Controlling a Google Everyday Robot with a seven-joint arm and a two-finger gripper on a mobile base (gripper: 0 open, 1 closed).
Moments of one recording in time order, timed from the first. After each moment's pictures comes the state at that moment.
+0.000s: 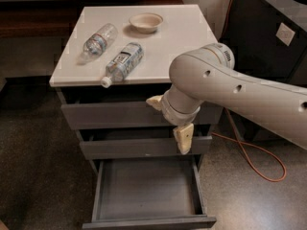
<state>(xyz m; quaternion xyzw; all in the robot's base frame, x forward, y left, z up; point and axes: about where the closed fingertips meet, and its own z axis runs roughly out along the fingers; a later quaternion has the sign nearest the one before) 0.528 -0.057 0.745 -0.87 0.47 -0.06 0.15</state>
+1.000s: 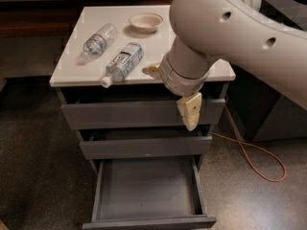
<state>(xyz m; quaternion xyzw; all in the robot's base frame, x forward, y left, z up) 0.516 -0.054 0.865 -0.88 0.44 -0.10 0.16</state>
